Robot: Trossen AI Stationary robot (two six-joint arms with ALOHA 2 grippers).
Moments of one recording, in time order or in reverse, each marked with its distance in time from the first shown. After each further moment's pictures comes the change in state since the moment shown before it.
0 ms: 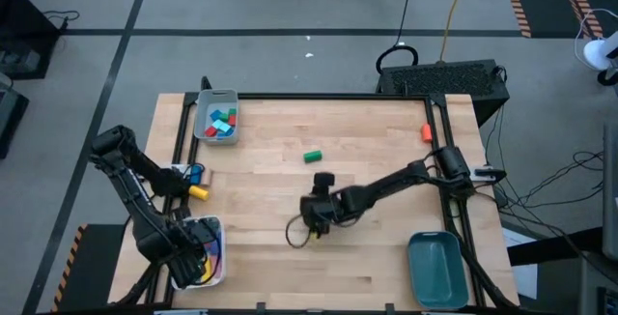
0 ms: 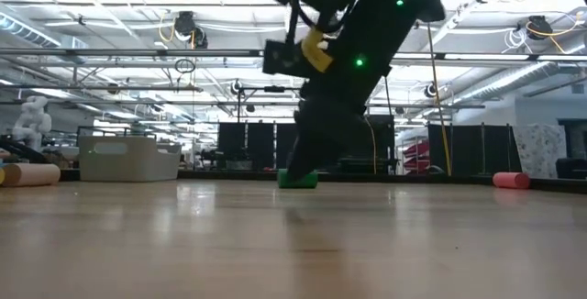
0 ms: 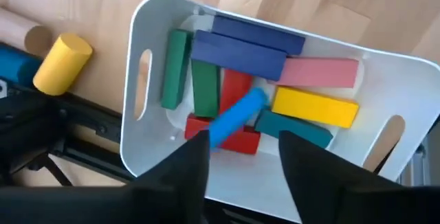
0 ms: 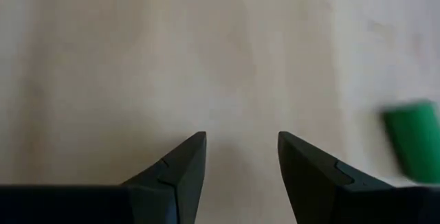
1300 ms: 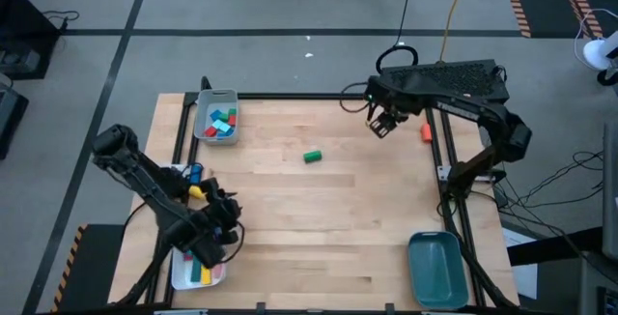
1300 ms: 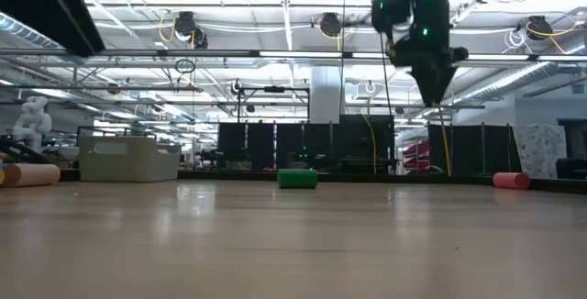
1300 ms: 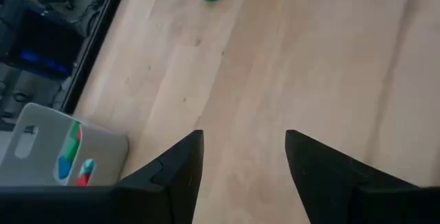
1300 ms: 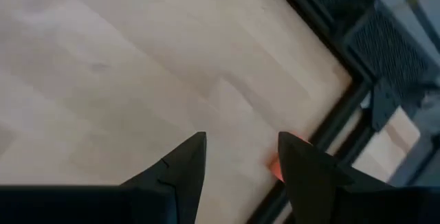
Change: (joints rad) left arm 0.172 -0.007 -0.122 0.065 -0.751 0.279; right arm -0.785 -0.540 -0.001 -0.916 -0.125 0.181
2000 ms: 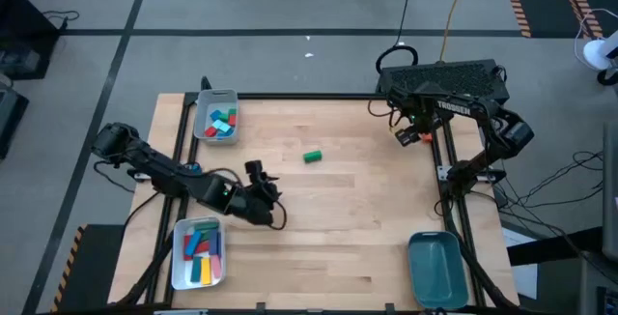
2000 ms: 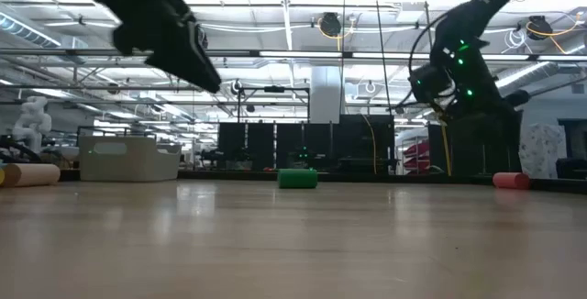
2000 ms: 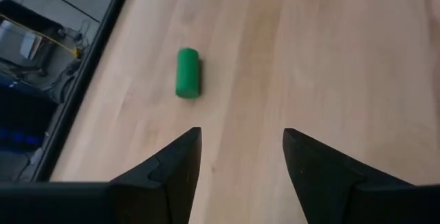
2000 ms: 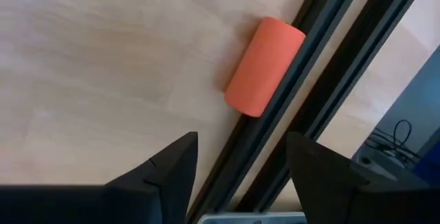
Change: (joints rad) left arm 0.409 -0.030 -0.208 0.886 0.051 0.877; right arm -0.325 0.019 -0.401 0.074 -0.012 -0.002
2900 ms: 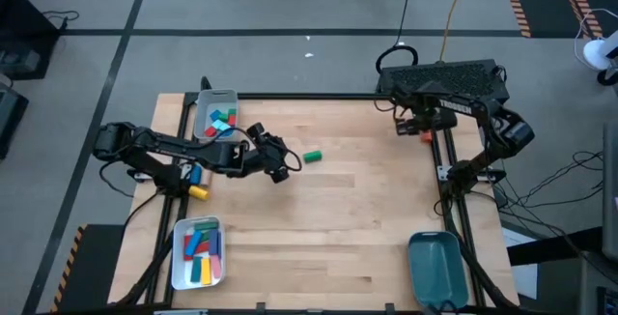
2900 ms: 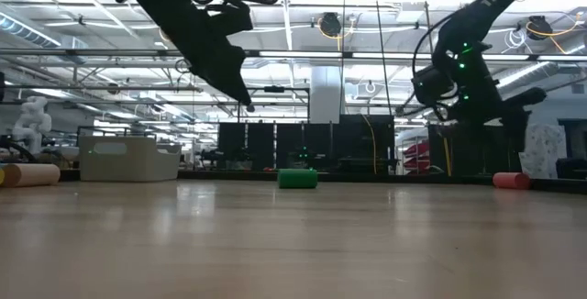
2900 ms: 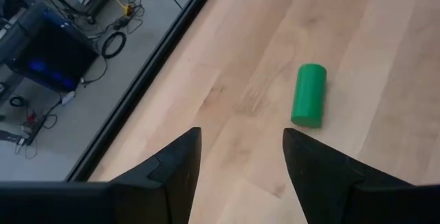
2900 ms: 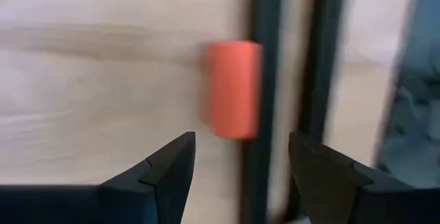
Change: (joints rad) left arm 0.387 0.000 0.000 0.149 0.055 0.102; right arm -0.048 0.000 -0.018 0.069 0.042 0.375
